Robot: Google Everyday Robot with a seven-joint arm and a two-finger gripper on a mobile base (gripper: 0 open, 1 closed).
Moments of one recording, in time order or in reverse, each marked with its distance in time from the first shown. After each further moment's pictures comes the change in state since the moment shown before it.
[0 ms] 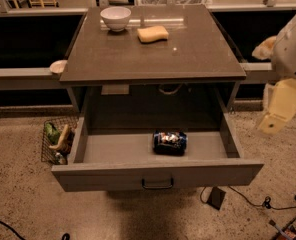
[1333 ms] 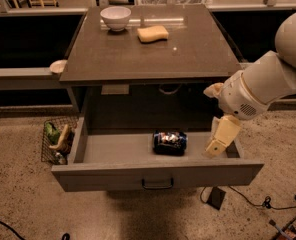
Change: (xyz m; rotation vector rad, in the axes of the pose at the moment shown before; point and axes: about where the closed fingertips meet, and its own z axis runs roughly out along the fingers) arm -0.037 0.017 0.135 -0.172 -0.270 0.017
